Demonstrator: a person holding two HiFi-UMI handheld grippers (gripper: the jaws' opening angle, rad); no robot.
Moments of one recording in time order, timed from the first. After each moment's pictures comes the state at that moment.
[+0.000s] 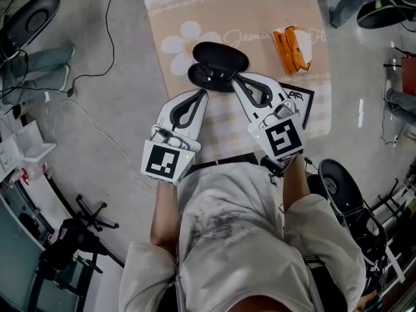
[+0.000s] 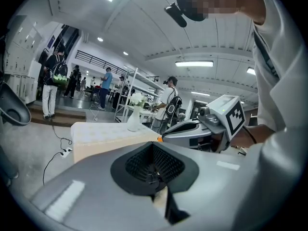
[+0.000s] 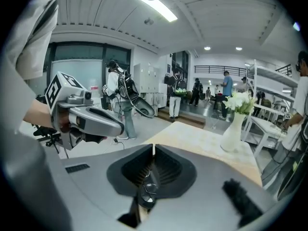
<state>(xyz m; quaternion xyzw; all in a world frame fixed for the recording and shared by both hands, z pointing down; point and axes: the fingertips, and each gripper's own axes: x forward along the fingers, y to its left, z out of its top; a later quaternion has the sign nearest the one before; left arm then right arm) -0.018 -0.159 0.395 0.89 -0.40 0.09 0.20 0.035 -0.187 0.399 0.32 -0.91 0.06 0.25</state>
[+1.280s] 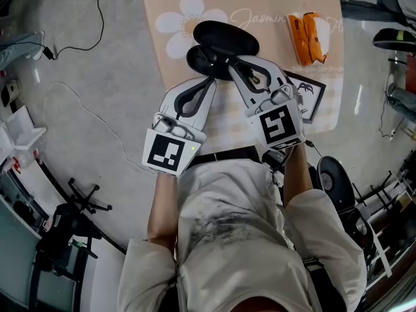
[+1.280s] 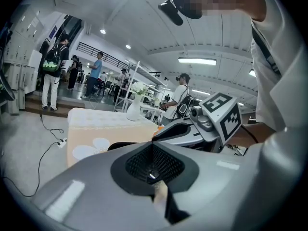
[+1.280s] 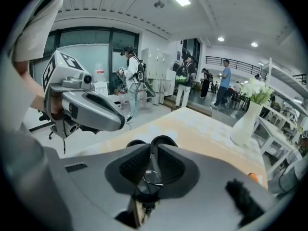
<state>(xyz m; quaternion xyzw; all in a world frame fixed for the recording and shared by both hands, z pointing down) -0.009 -0.156 0.449 0.89 -0.38 0.11 0.24 0.023 -0.189 0.473 0.27 -0.90 0.04 0.34</state>
